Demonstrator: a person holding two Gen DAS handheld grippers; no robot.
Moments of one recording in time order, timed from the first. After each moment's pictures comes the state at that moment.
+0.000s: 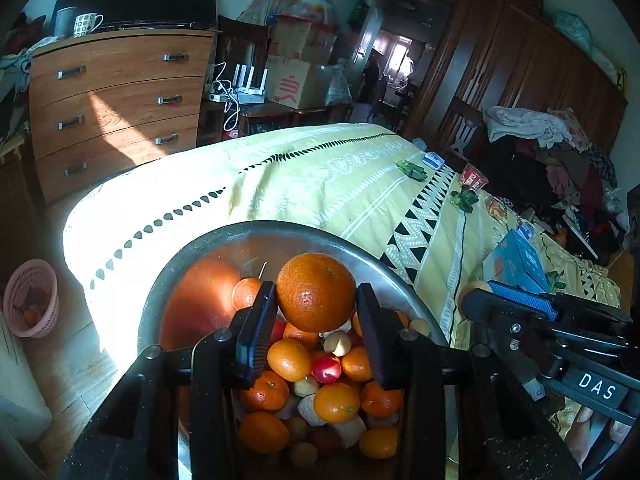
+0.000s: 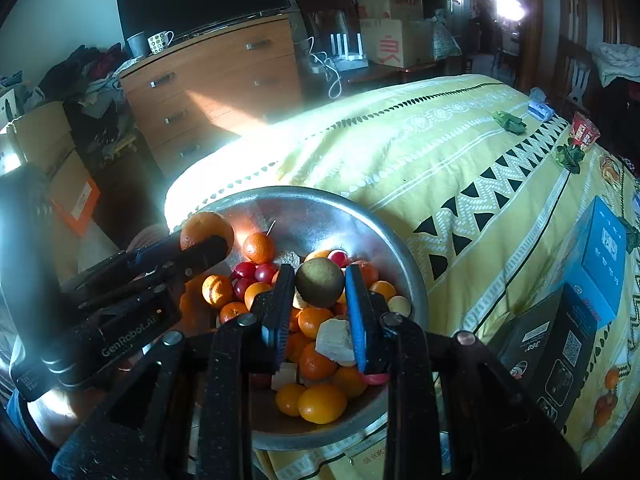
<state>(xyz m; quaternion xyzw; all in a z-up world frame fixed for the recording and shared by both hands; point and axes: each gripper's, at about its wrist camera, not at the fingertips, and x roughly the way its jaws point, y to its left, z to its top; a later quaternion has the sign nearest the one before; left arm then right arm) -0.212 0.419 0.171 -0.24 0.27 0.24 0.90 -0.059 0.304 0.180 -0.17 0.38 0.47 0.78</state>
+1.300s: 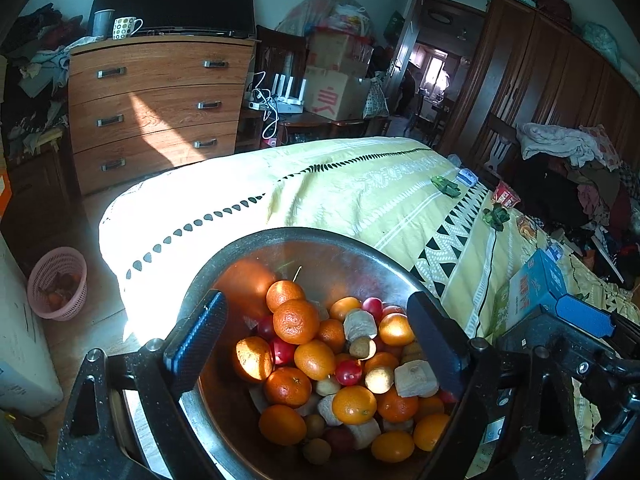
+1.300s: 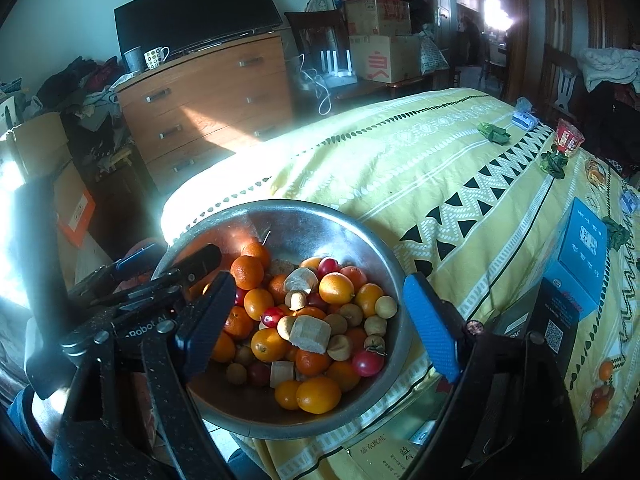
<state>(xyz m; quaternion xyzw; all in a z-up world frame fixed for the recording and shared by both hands) -0.227 0.414 0.179 -0.24 0.25 0.31 0.88 -0.072 0.281 0.197 -0.16 0.35 0.46 0.80</state>
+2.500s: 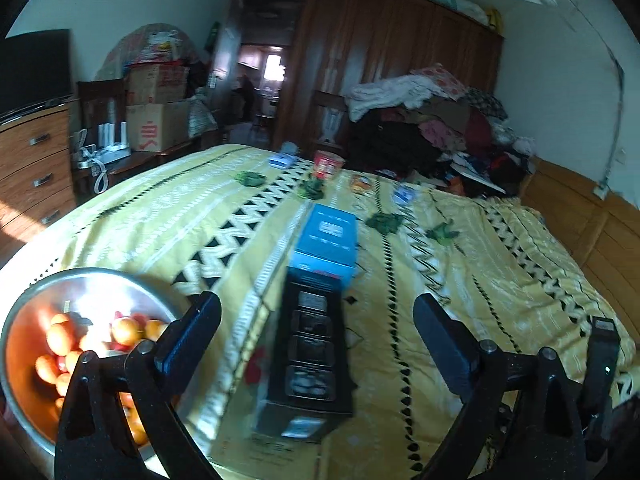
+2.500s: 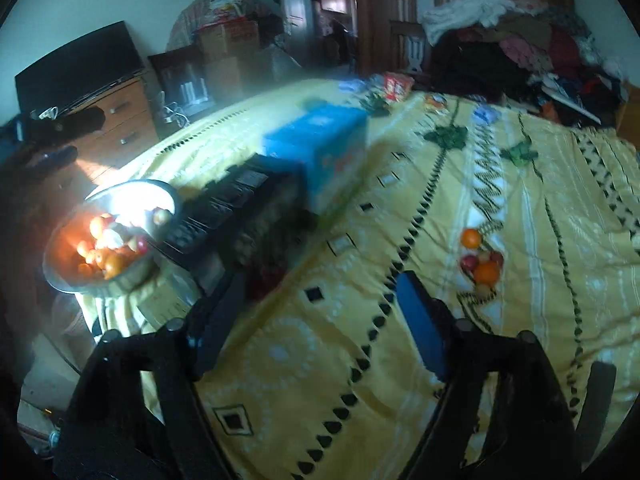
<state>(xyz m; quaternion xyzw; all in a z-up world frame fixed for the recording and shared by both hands) -0.125 0.168 0.237 -0.12 0.24 0.03 0.96 -0.035 -0.017 0.145 -0.06 0.38 0.25 0.89</state>
